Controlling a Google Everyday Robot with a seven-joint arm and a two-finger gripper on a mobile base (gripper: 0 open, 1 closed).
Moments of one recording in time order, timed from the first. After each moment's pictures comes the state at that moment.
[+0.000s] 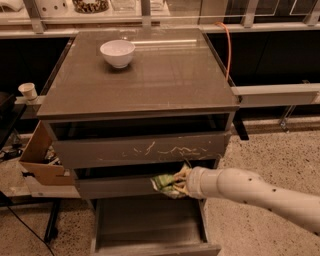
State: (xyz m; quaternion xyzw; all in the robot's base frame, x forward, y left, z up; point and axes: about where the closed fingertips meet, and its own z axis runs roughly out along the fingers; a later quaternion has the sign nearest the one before) arm 0.541 -0.079 0.550 -0.63 0.67 0.05 0.40
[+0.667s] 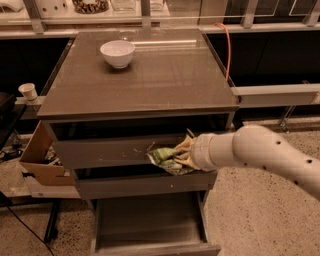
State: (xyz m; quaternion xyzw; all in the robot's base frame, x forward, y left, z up) arm 0.546 -0.071 0.701 -0.62 0.66 0.07 0.41
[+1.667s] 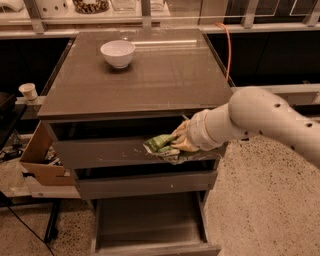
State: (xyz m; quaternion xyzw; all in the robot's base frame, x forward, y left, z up) arm 0.551 -0.060 0.758 -0.64 0.67 0.09 0.36
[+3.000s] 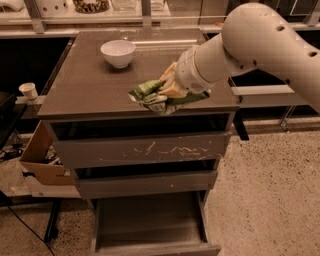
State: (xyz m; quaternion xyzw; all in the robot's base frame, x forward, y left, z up) arm 0.607 -0.025 0.900 -0.65 0.64 0.05 0.40
